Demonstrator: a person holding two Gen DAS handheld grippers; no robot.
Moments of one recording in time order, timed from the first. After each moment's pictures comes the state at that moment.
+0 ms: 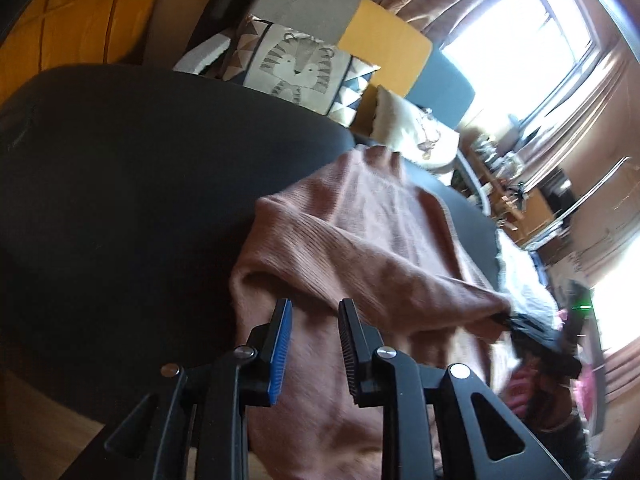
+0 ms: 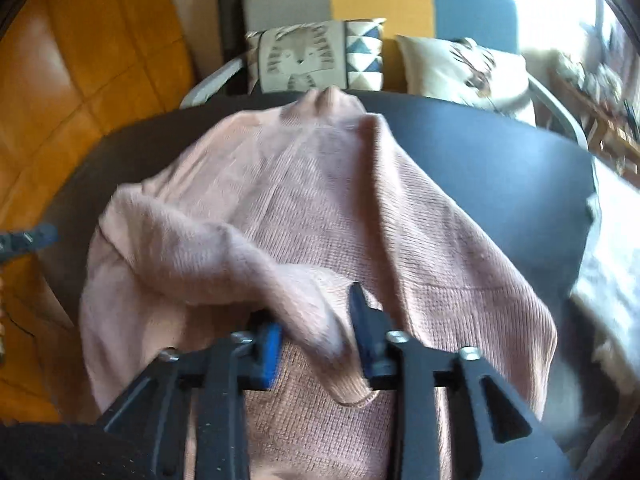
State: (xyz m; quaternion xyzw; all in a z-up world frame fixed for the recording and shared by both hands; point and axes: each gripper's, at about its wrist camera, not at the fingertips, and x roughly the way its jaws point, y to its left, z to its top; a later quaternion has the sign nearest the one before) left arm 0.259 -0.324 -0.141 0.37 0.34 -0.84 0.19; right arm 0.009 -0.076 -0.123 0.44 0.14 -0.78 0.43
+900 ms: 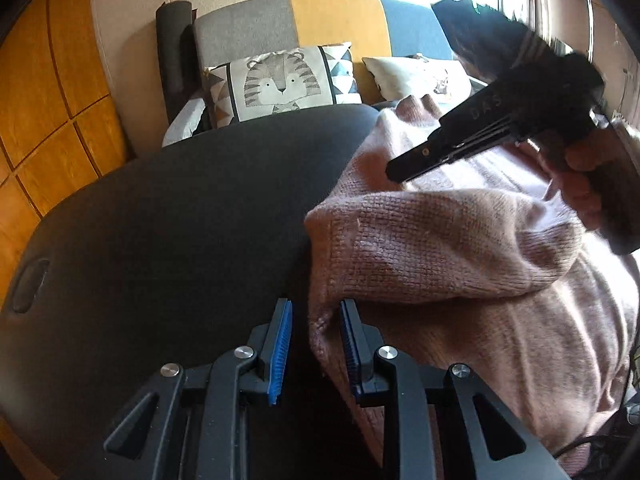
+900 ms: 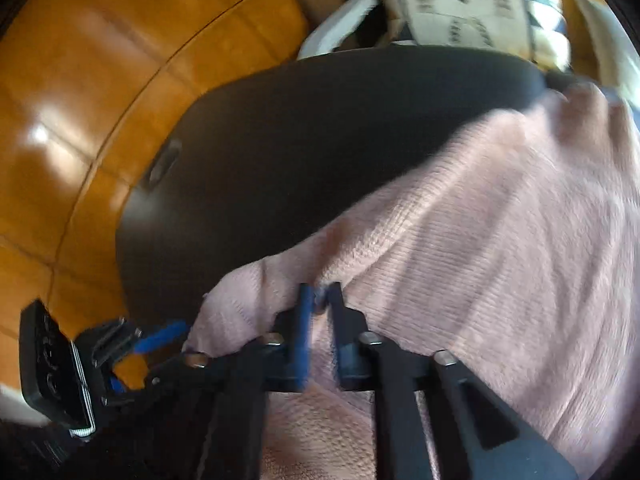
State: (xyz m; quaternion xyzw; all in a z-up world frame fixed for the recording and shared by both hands) left arm 0.224 -0.326 -0.210 0.42 0.07 -0.88 0.23; right arm 0.027 -0.348 -0.182 0.51 0.16 -0.59 0.60
